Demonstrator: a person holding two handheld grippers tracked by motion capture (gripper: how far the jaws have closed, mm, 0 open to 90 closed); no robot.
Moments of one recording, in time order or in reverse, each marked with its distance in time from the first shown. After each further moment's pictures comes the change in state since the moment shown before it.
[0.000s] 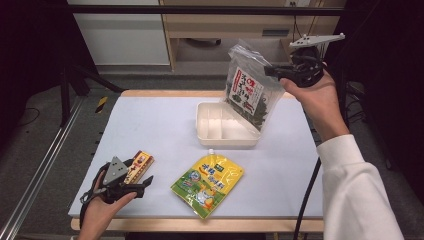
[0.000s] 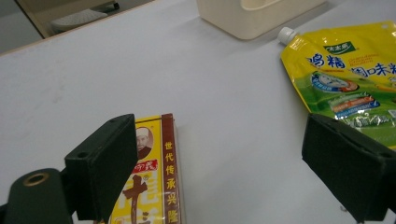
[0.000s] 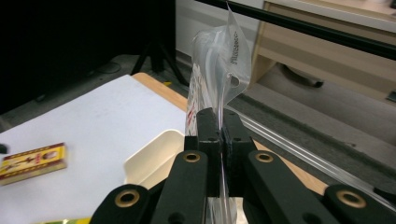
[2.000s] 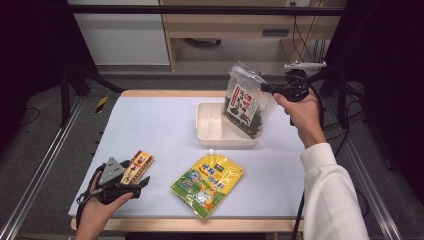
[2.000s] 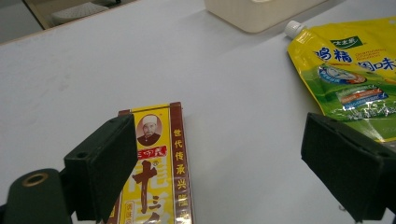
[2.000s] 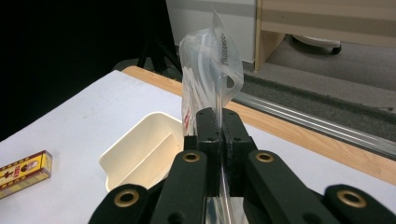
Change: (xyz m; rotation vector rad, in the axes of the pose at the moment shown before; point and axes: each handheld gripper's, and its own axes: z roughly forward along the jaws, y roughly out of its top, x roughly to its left) left arm 0.006 -0.005 0.000 0.019 -0.011 -0.020; right arm -0.039 -0.075 0.062 0.009 0.039 0.184
